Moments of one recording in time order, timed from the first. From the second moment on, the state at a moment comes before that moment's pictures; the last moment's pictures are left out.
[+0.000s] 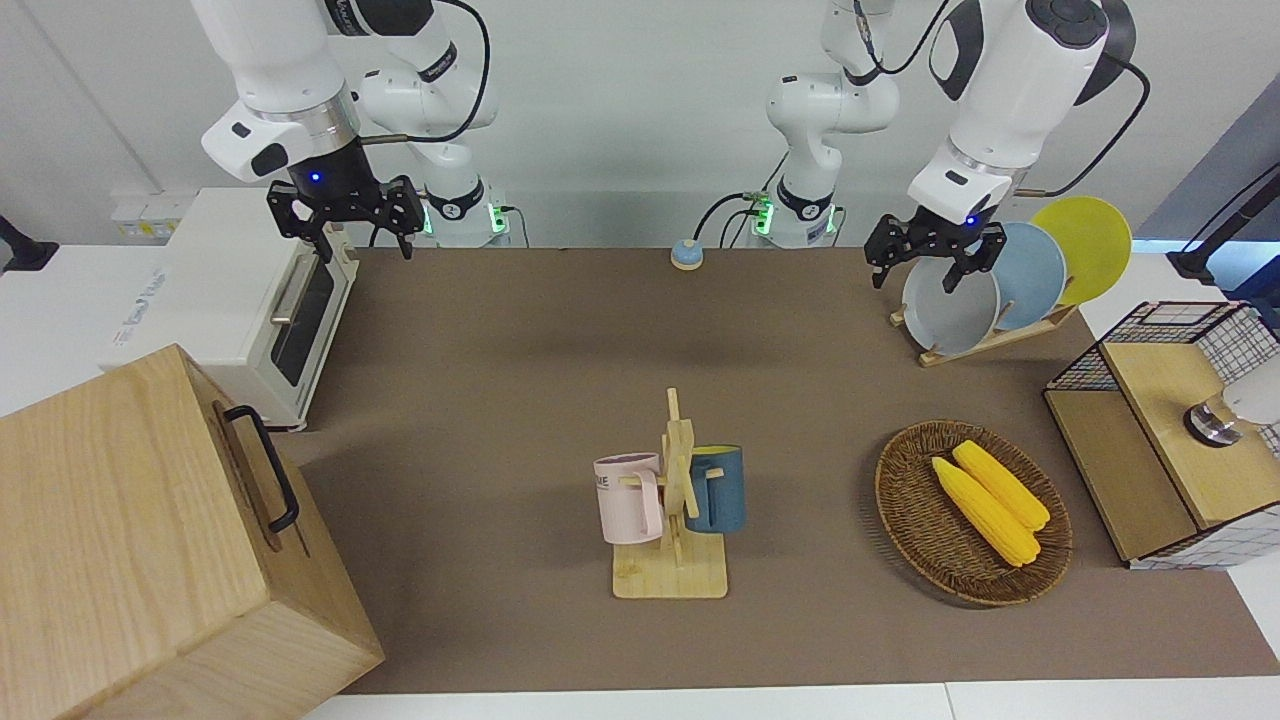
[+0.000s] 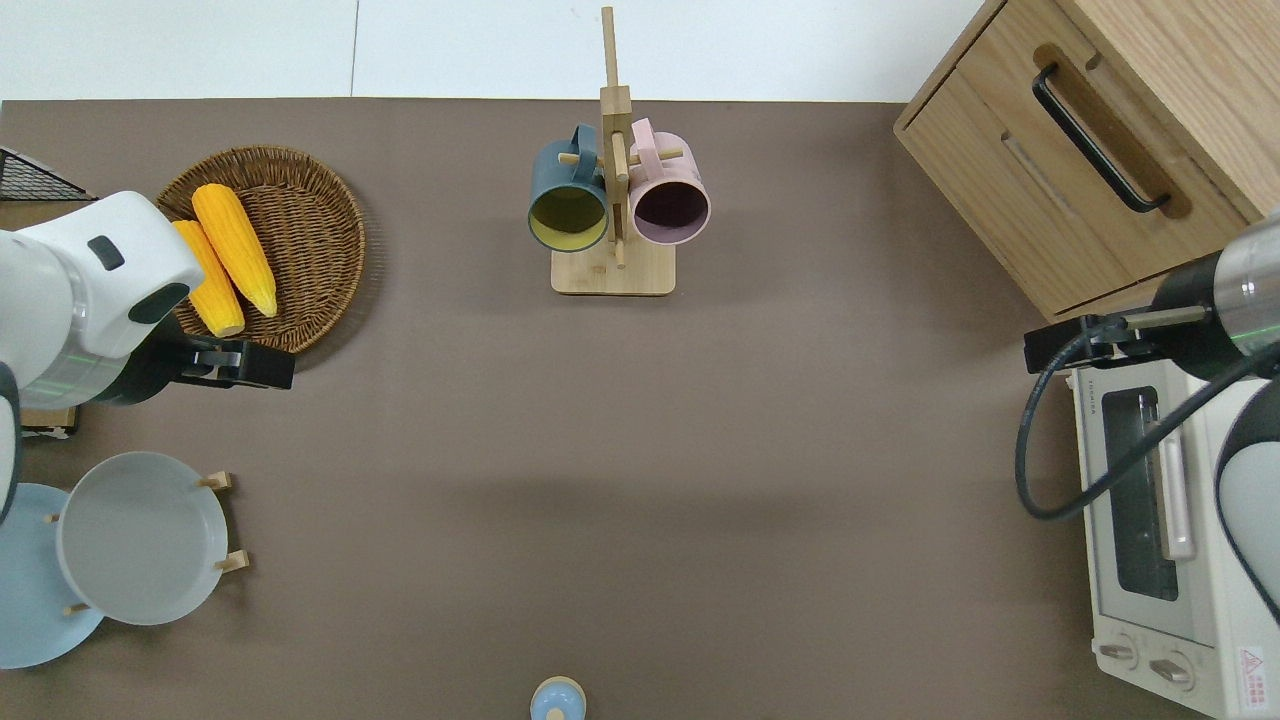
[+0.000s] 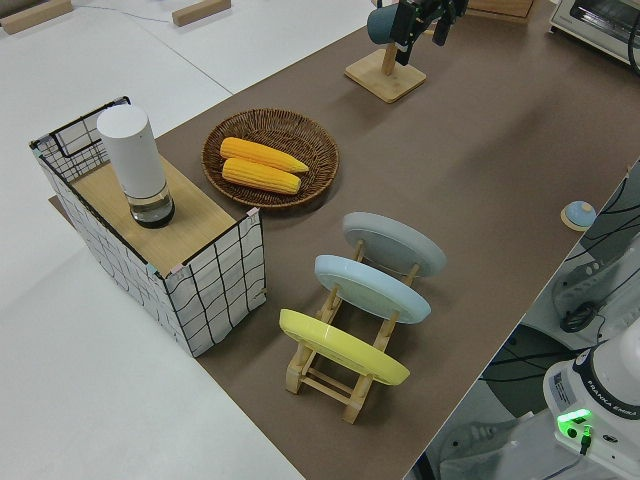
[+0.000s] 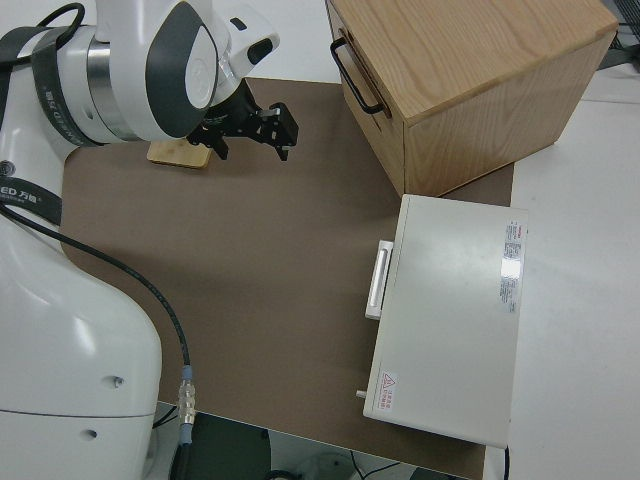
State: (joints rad) left arm -0.06 -0.01 -0.06 -1.67 -0.02 1.68 0.01; right arm -0.04 0.03 0.13 -1.49 -0.02 1.51 0.04
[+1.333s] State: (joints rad) left arm -0.06 -0.04 -0.05 -1.68 0.04 1.59 0.06; right arm -0.04 0.03 0.13 -1.49 -0.02 1.51 0.04
